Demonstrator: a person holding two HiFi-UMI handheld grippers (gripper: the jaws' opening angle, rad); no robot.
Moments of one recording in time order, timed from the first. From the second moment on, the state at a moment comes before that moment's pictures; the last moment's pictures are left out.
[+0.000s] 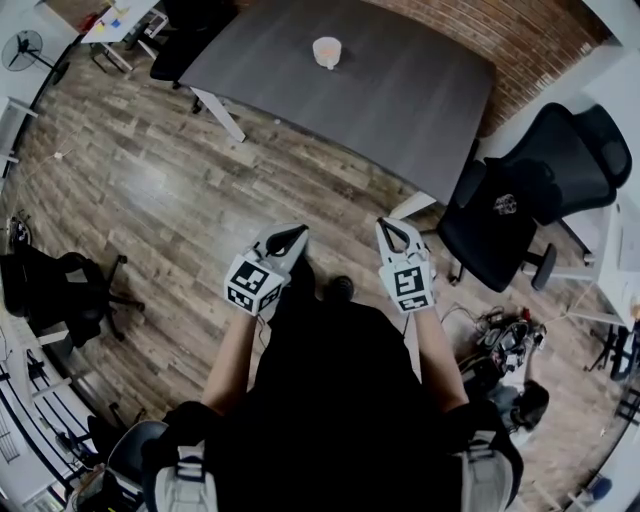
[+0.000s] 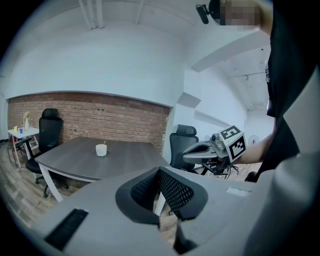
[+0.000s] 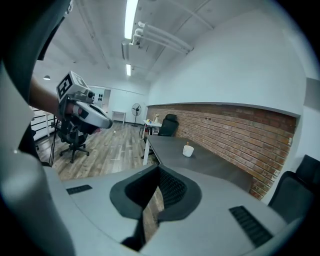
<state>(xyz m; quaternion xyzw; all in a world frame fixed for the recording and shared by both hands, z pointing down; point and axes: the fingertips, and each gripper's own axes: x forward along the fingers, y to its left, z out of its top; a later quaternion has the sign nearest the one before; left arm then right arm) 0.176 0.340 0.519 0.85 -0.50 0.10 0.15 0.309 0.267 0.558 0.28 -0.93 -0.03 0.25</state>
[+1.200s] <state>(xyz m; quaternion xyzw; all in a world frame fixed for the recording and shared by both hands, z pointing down) 0.064 0.224 0.519 0.87 -0.45 0.12 0.15 0.197 0.173 0.567 0.31 -0.92 -0.01 0.26</state>
